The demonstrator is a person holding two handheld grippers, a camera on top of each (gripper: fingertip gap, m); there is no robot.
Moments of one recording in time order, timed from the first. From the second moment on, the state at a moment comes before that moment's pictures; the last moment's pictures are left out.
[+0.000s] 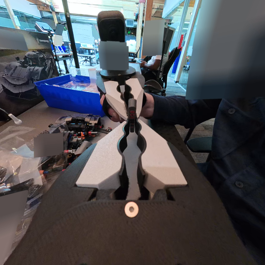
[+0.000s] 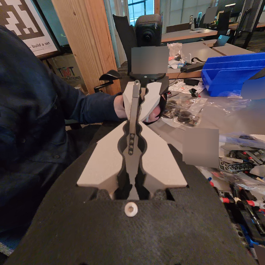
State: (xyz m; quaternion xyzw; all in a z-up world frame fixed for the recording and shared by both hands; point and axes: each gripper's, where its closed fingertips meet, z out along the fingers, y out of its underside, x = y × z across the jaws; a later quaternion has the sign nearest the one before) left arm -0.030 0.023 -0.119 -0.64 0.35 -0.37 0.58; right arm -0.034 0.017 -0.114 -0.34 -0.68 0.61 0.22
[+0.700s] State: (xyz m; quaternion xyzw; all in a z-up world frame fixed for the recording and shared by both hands) left arm -0.040 0.032 -0.132 -0.67 0.32 -0.37 0.55; right arm -0.044 0.029 -0.127 -0.42 -0.59 0.69 0.07
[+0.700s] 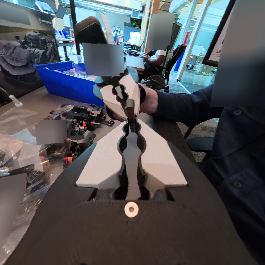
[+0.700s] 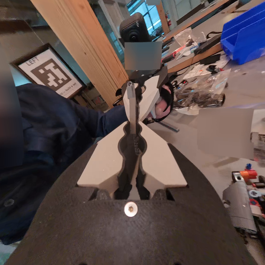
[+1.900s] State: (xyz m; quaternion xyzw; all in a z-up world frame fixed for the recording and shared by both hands) left arm -0.162 0.066 -0.136 -0.75 0.10 -0.24 0.61; right arm -0.119 0.147 -0.173 -0.43 -0.83 0.05 0.35
